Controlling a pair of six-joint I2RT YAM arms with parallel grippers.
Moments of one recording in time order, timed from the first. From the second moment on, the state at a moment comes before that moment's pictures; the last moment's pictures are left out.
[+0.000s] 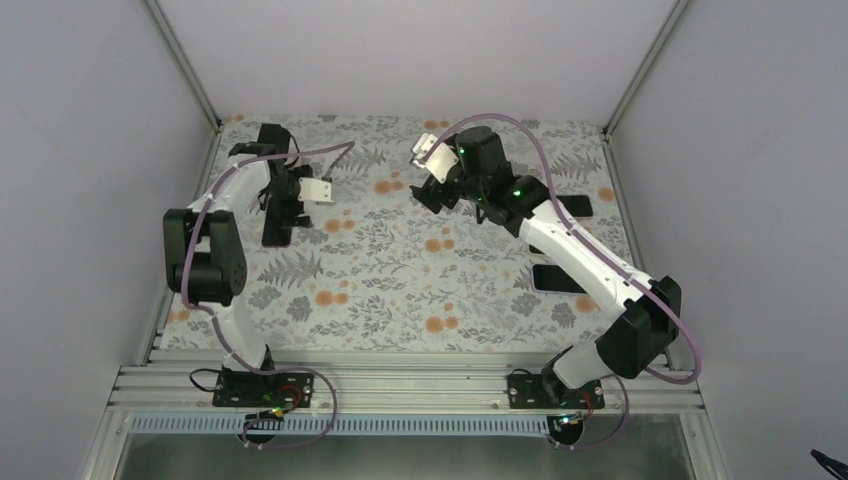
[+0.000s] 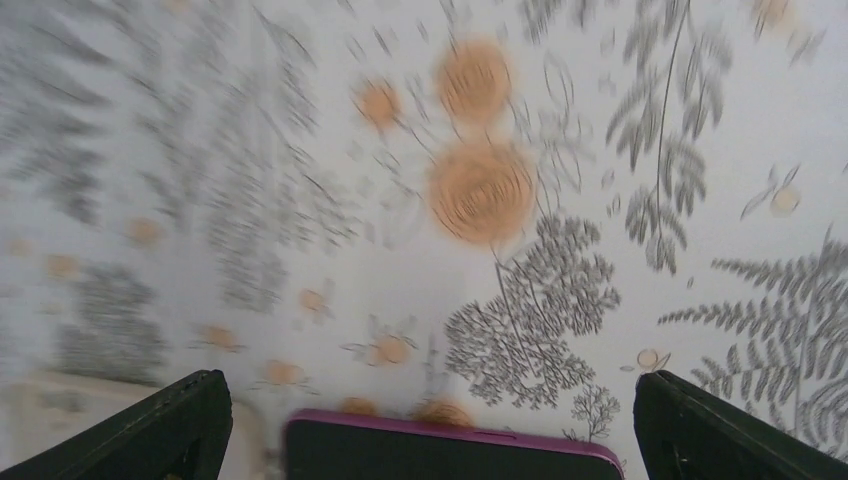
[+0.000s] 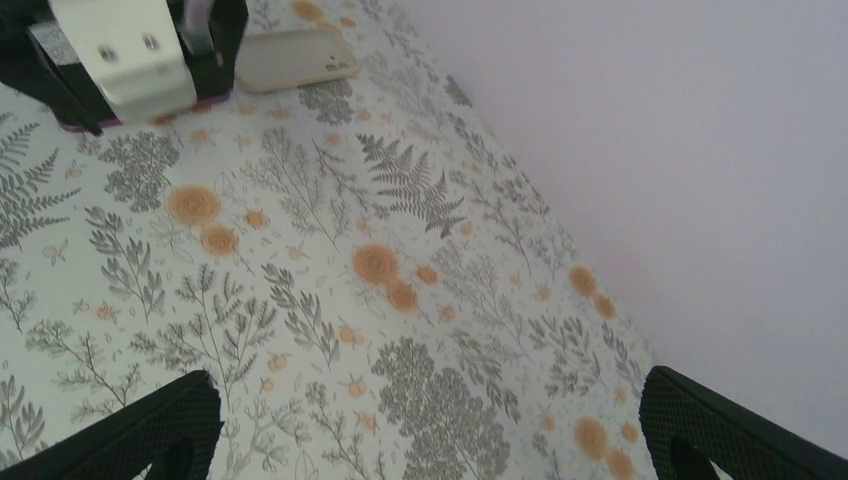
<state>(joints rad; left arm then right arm) -0.03 1.89 1.47 -0.94 0.24 1.48 0.67 1.49 1.41 -0.43 -0.01 -0.49</state>
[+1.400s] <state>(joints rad) -0.12 1.47 1.28 -0.59 0.62 0.57 -0.30 1.81 1.28 -0.59 -0.36 -0.05</state>
